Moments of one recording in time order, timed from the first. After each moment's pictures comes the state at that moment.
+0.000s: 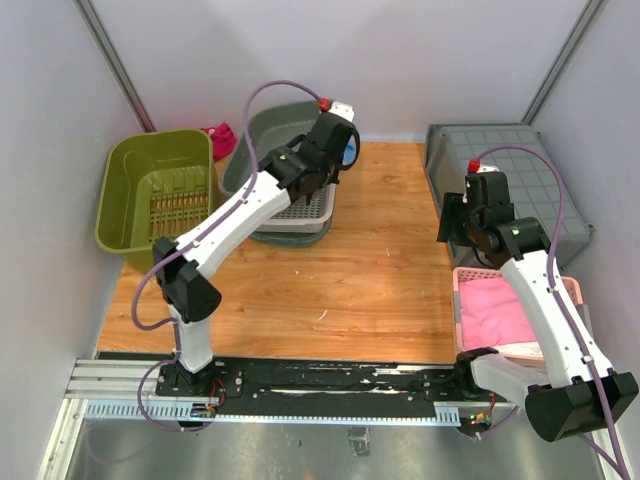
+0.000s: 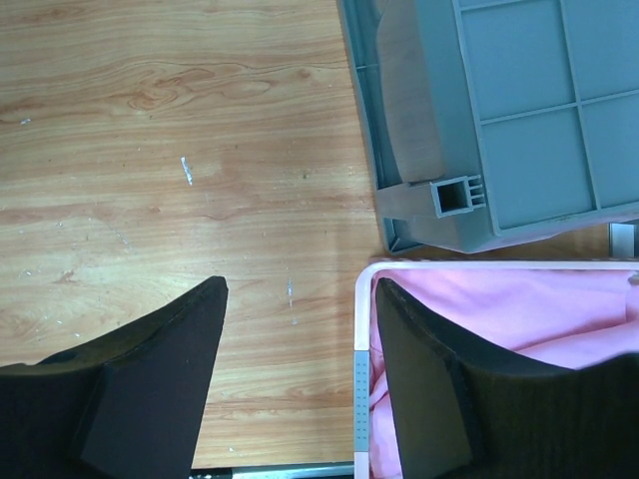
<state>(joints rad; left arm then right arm) -0.76 1.89 2.00 -0.78 -0.54 -0.21 0.24 1.09 1.19 -0.90 0.22 0.26</state>
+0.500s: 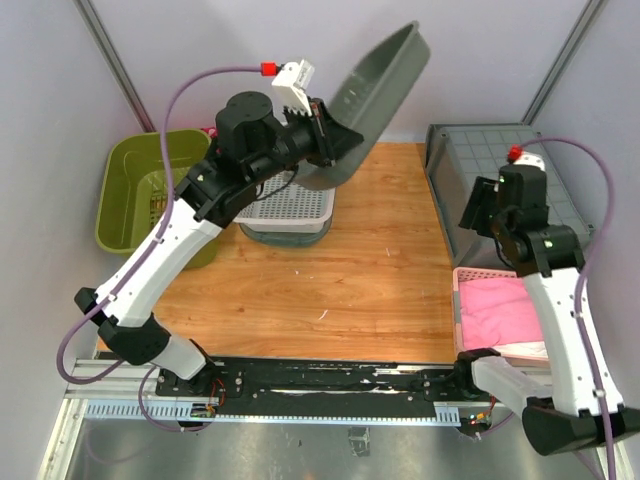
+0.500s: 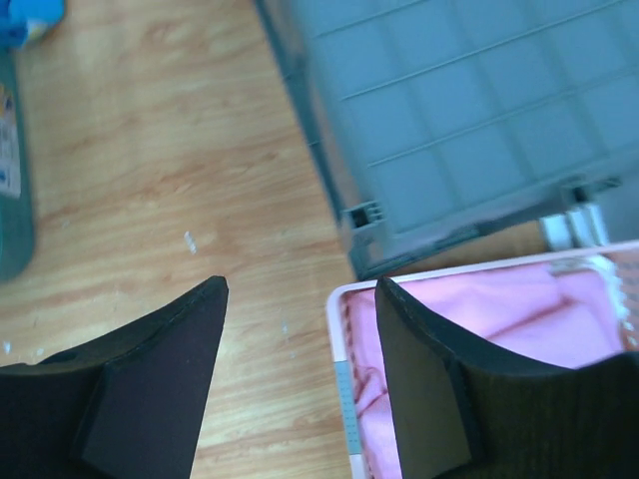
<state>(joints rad) -0.76 1.52 1.95 -0.47 0.06 -0.44 0.17 1.03 1.31 -0.94 0.25 0.30</state>
